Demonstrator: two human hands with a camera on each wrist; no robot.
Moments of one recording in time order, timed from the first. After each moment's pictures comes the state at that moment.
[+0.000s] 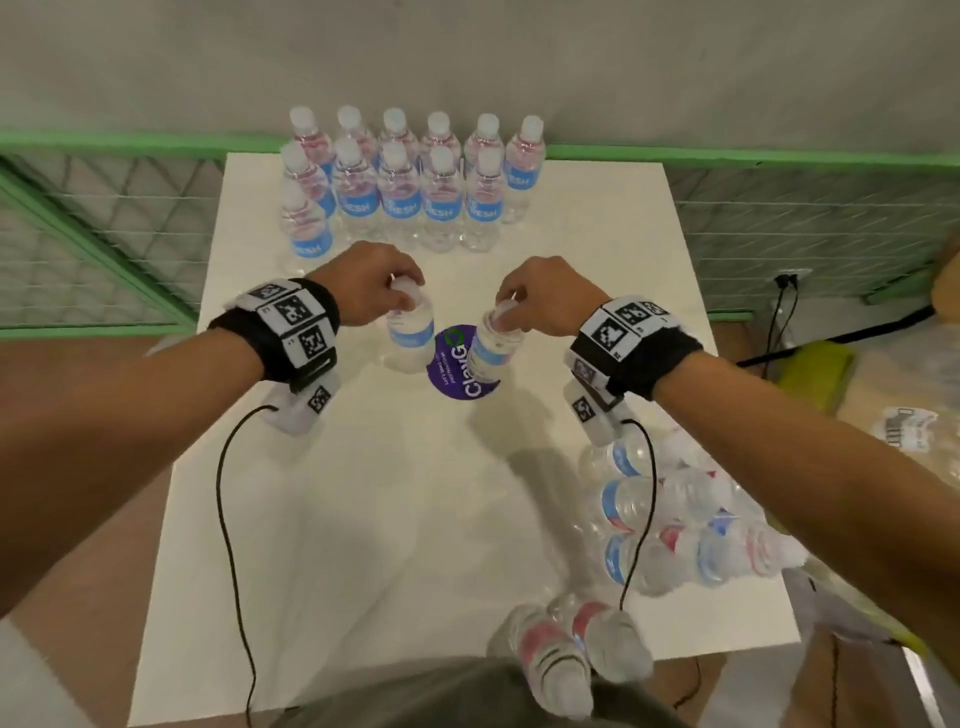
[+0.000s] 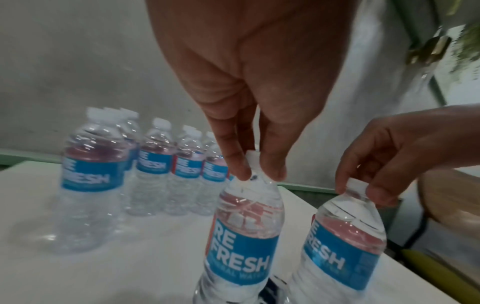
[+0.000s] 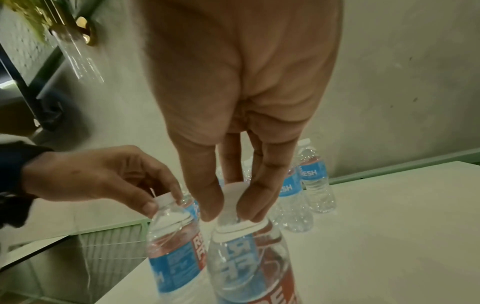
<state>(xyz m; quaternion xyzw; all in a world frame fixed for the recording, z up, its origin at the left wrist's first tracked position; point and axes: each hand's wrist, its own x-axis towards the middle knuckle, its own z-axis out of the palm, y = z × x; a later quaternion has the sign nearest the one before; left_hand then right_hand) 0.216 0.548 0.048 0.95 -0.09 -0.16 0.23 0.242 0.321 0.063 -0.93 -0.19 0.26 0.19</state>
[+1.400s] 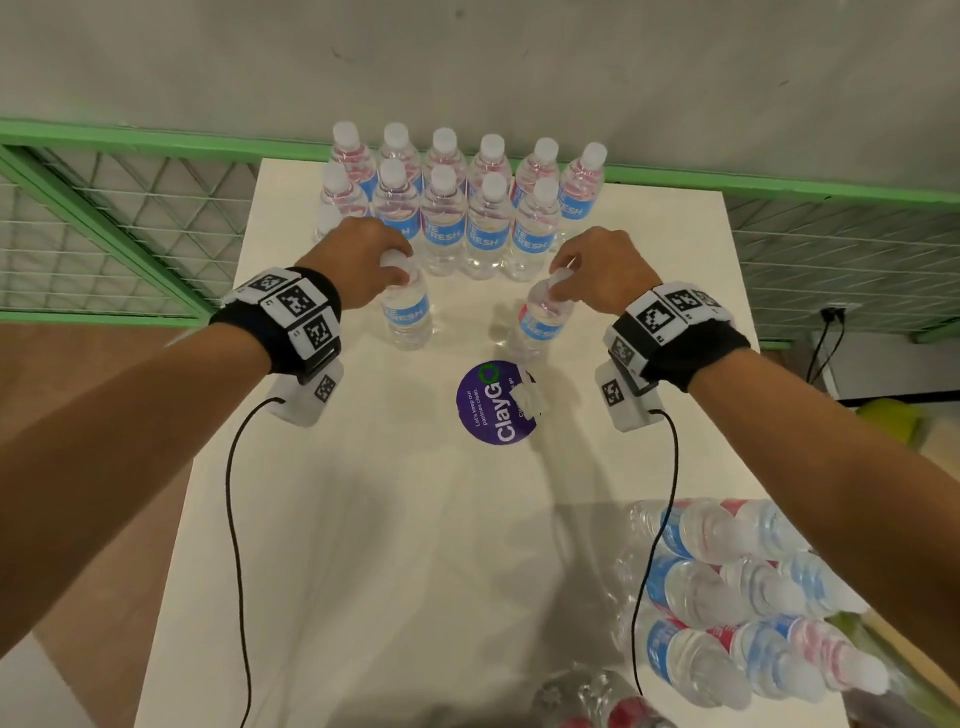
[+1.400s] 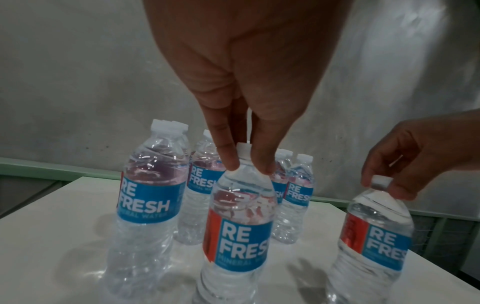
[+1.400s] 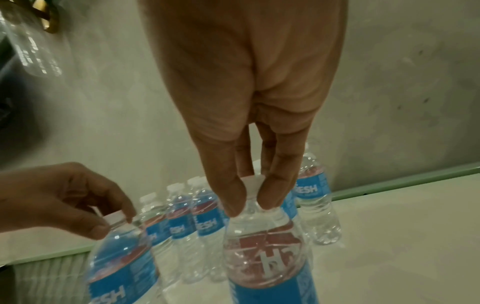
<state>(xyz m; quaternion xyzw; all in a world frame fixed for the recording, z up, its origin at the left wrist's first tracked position) 0.273 0.608 0.033 0.97 -0.01 -0.09 0.22 0.337 0.345 0.043 -0.96 -0.12 0.19 0.19</state>
